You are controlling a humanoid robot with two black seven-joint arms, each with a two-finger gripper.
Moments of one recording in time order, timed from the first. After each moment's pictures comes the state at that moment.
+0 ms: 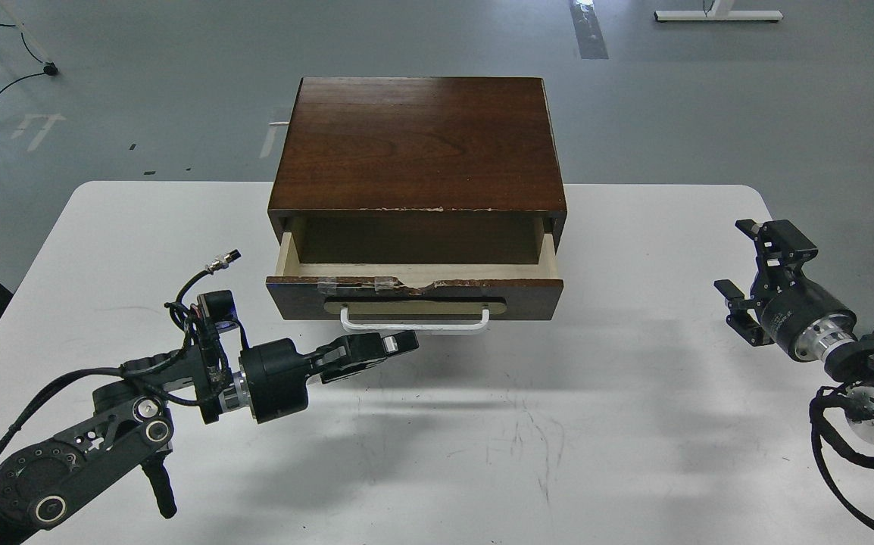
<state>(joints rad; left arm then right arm) -0.31 0.46 -0.78 -1.37 1.38 -0.44 -0.49 0.64 -0.80 0.14 1.17 0.01 -0.04 0.49</state>
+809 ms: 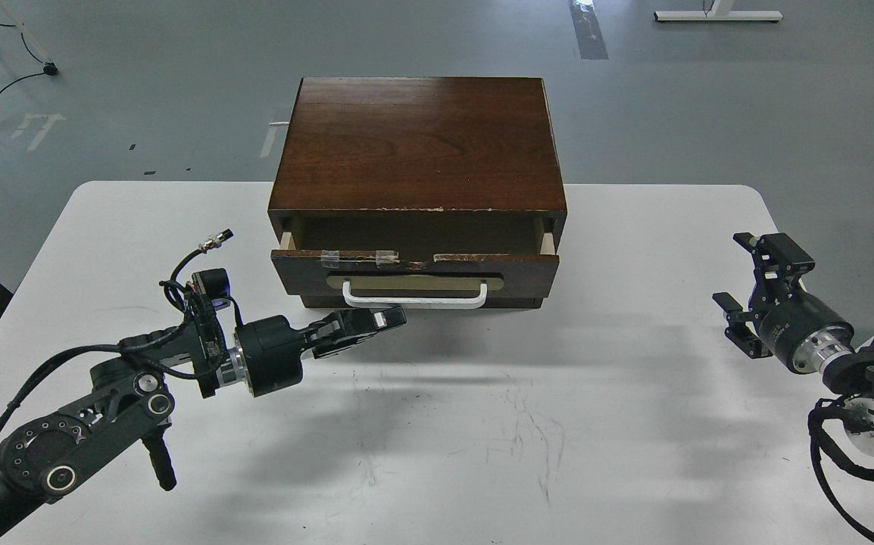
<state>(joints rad) -0.39 0.43 -0.78 -1.25 1.38 -0.44 -0.49 0.61 -0.80 0.14 1.17 0.01 -0.04 0.49</state>
